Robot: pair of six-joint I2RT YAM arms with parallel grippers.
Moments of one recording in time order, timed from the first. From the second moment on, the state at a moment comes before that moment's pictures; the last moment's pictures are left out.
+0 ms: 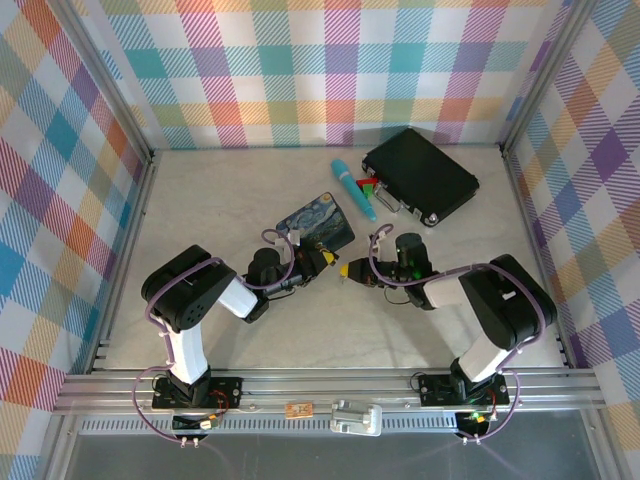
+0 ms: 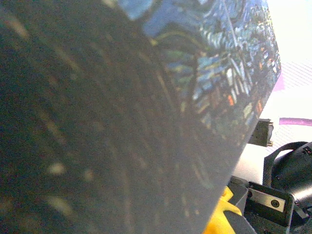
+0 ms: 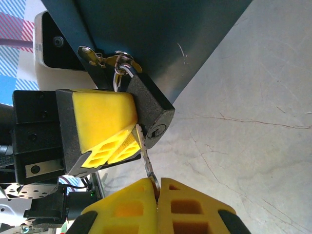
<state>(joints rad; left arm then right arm) -0.61 1.86 0.49 1.19 0.42 -1.20 0.48 1.64 0.48 0.69 -0.77 0.82</state>
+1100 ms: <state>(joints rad) -0.61 1.86 0.49 1.19 0.42 -1.21 0.48 1.60 0.47 0.59 -0.73 0.77</state>
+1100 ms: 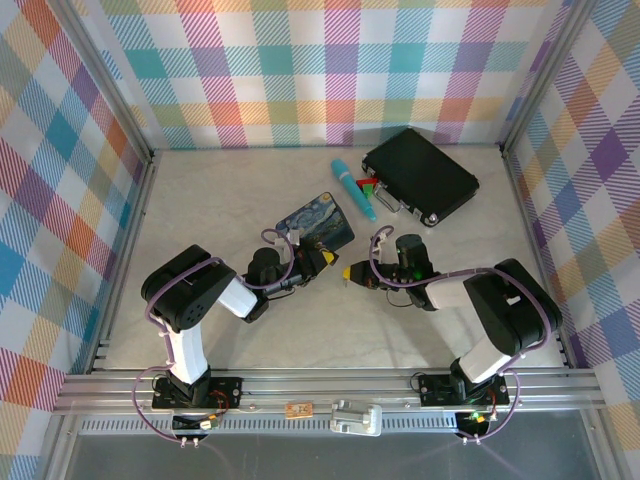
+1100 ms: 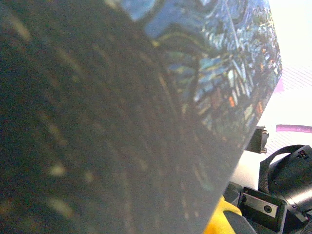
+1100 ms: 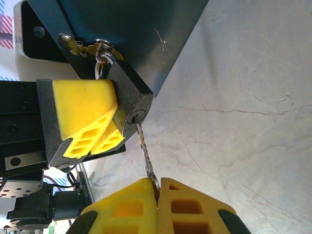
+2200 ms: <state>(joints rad) -0.63 1.88 0.51 1.21 0.43 -1.23 0.47 1.57 0.47 0.55 -0.74 0.77</state>
